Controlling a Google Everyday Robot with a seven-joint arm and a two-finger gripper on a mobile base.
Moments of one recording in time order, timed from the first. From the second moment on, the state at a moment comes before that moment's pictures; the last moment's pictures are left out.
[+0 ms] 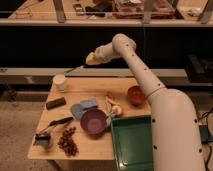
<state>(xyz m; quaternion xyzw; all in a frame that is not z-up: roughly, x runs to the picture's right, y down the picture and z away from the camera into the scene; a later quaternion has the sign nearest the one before) -0.091 -0.172 0.839 0.20 -0.36 -0.59 0.69</state>
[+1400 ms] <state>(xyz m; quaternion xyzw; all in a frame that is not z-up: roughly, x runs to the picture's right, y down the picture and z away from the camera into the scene) -0.157 -0.166 0.876 0.16 -0.34 -0.63 0.68</state>
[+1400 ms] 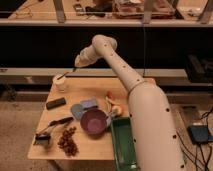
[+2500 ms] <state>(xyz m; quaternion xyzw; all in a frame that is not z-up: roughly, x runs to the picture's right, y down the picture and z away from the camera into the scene) -0.176 -0.164 0.901 0.13 -0.32 -0.64 0.69</state>
